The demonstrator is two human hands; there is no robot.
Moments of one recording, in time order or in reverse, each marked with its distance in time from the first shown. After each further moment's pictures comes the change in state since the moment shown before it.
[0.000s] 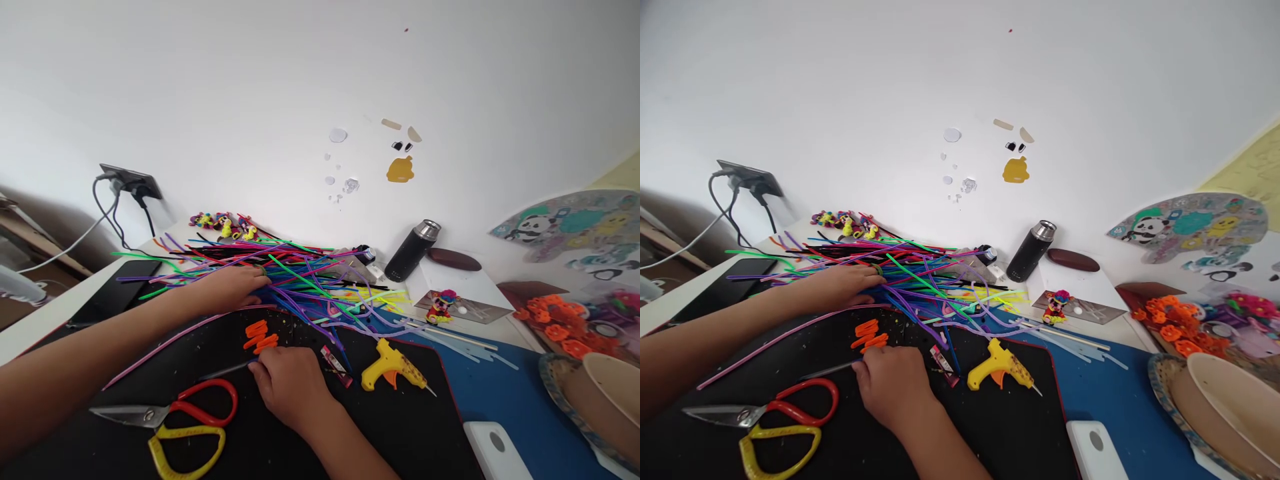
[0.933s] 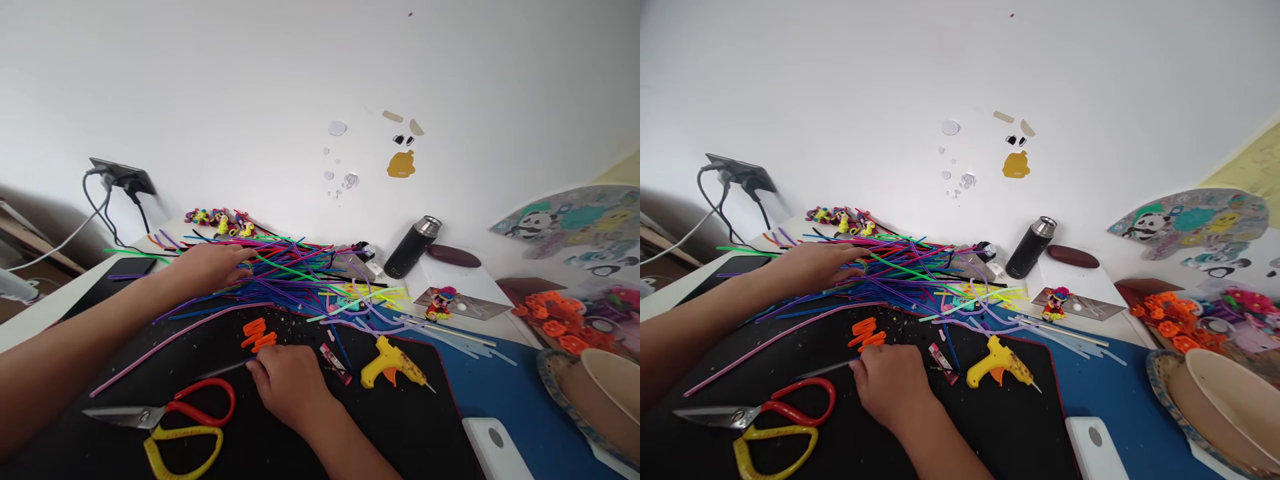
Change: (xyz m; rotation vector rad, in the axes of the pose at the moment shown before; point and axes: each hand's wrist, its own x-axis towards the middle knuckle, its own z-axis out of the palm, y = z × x) left_hand -0.014 -0.017 -0.020 0.050 0.182 -0.308; right_hand 0.001 0.002 0.000 0.006 -0.013 0.000
